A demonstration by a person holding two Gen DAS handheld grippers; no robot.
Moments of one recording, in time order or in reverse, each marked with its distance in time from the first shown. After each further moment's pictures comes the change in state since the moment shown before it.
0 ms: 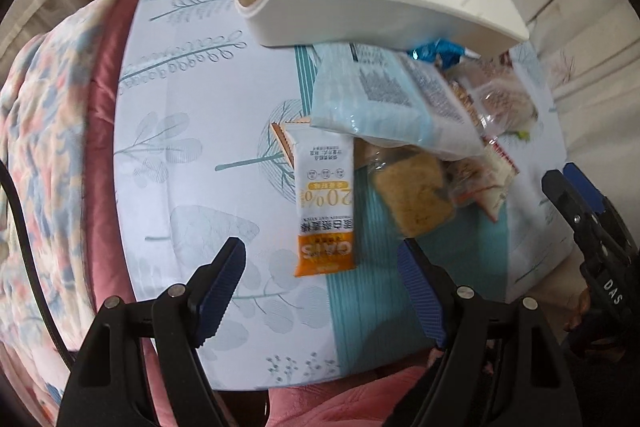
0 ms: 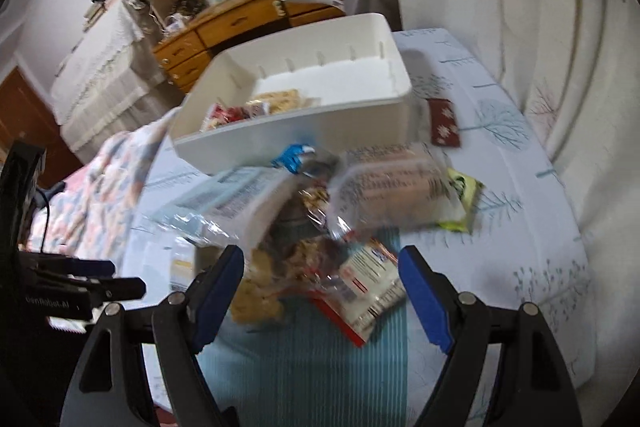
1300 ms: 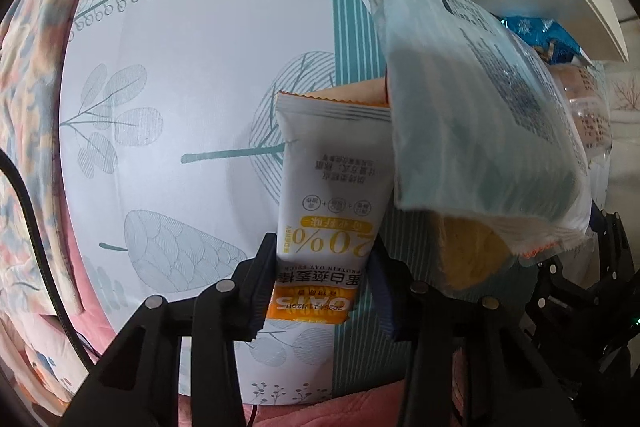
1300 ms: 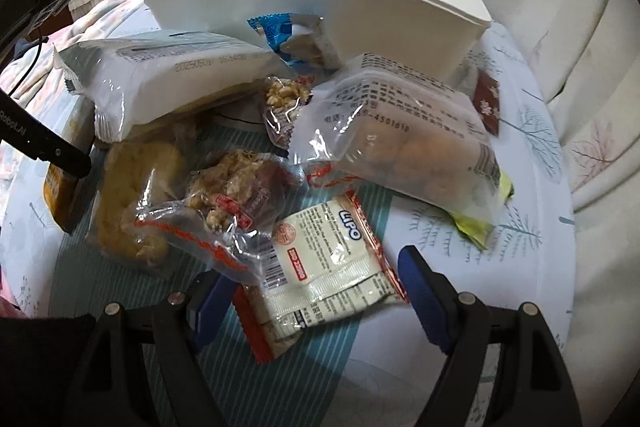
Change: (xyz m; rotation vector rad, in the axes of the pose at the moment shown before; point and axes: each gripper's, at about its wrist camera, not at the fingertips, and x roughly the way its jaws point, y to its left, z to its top) left arm 0.104 0.024 0.037 -0.153 0.234 -0.002; right arm 0.093 -0.001 -0.022 -0.405 0.204 -0.090
